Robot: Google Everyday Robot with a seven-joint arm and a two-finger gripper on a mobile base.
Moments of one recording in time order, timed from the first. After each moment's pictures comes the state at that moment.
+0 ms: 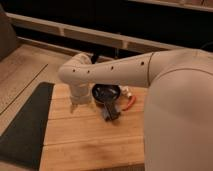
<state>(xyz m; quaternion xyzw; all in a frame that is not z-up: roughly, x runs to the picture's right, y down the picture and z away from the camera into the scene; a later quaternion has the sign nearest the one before) -0.108 0.103 0.703 -0.26 0.23 0.64 0.68</state>
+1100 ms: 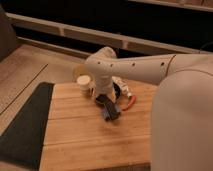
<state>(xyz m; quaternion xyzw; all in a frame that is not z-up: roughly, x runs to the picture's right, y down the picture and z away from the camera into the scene) 0.009 0.048 0.765 -0.20 0.25 0.70 0.63</state>
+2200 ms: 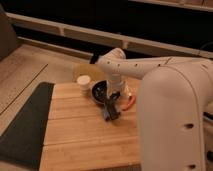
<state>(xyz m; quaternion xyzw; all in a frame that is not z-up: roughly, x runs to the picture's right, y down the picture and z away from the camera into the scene) 0.093 0.049 0.824 -0.15 0.33 0.71 0.60</state>
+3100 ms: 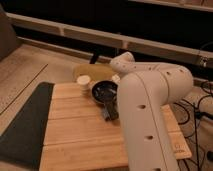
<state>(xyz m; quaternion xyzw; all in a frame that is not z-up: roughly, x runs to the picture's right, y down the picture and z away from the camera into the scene) 0.180 0.086 0.884 -0.12 0.50 0.69 0.51</state>
